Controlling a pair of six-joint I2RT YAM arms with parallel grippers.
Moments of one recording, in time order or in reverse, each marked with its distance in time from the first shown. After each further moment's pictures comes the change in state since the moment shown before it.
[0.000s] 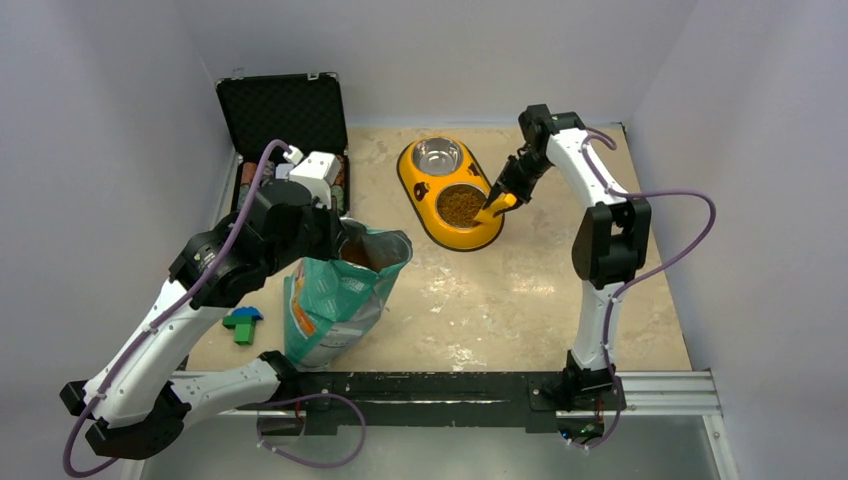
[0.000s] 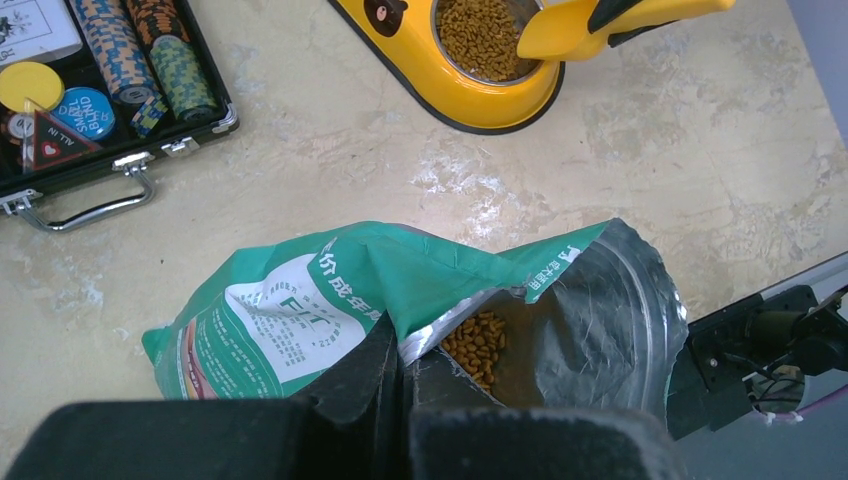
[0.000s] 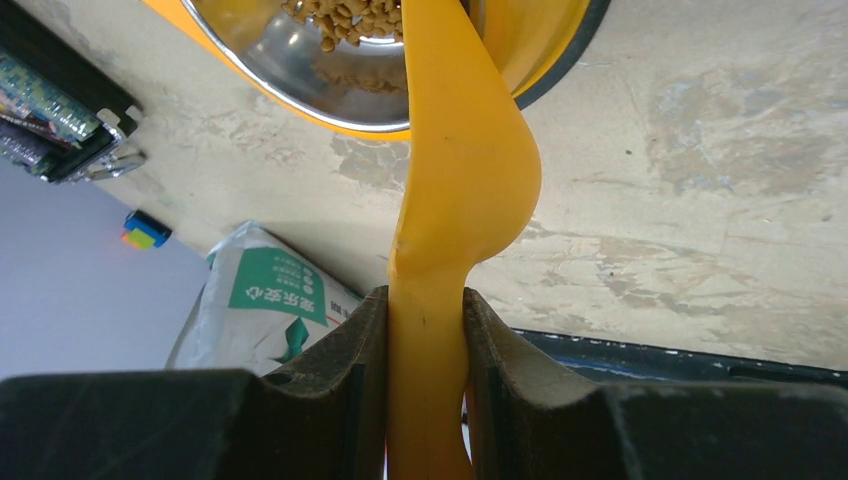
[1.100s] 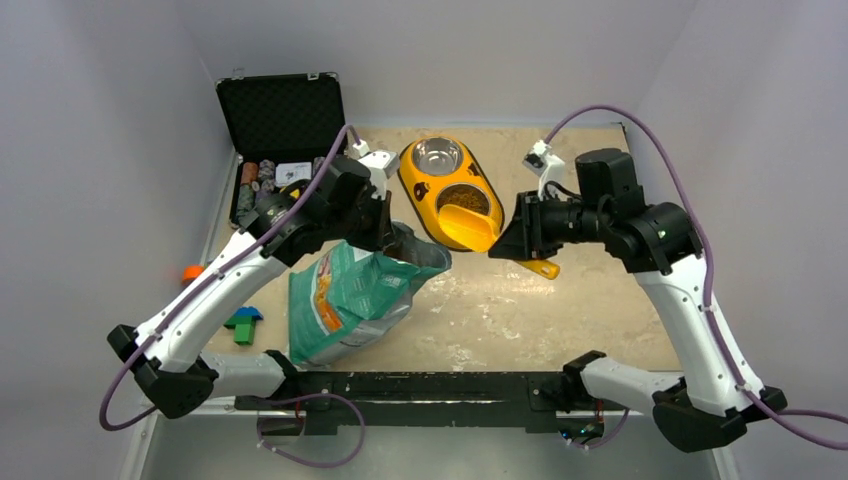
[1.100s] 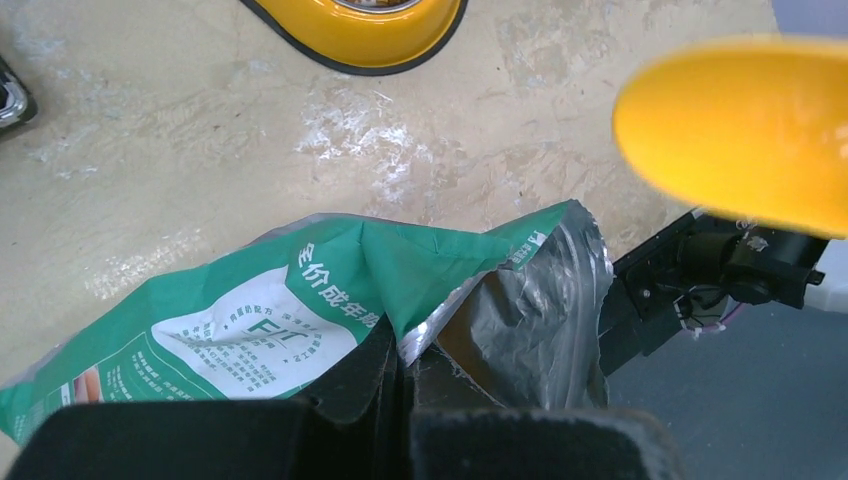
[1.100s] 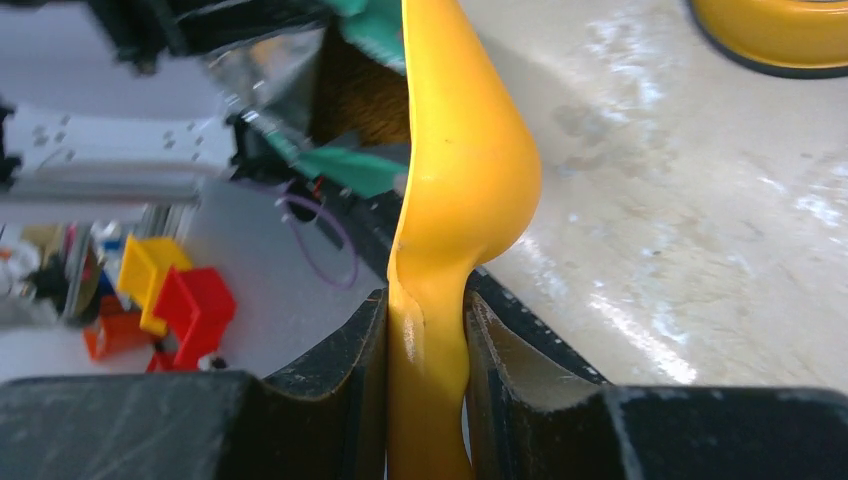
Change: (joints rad) left arm -0.001 0.234 0.035 0.062 0.238 -0.016; right arm 0.224 -0.958 -0.380 0.125 -0.128 -0.401
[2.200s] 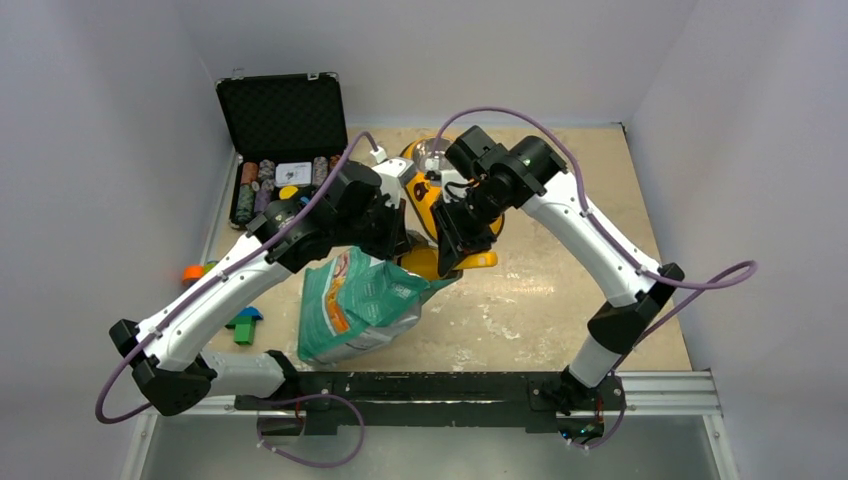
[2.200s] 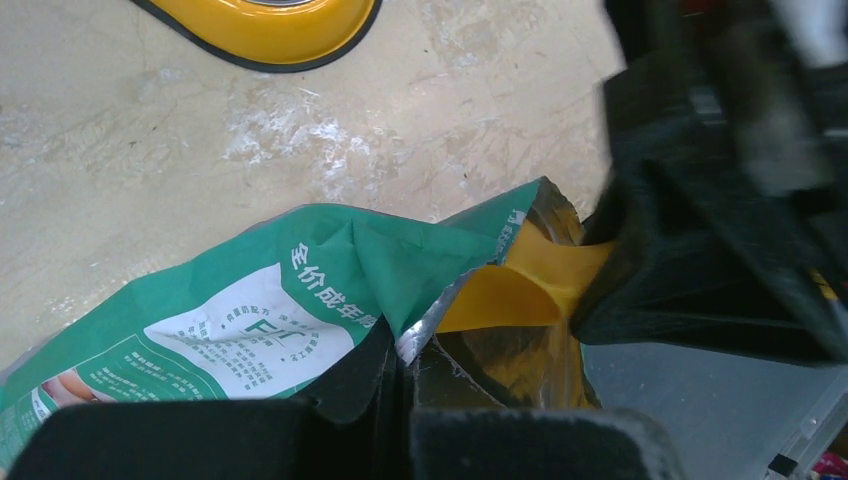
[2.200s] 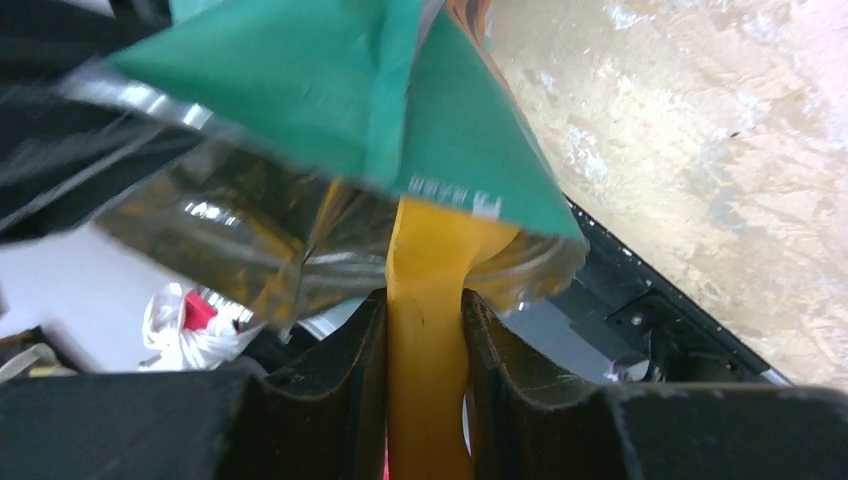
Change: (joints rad) left arm -0.083 0.030 0.011 0.040 0.064 -0.008; right arm 0.348 0.571 0.476 -0.386 0.117 0.058
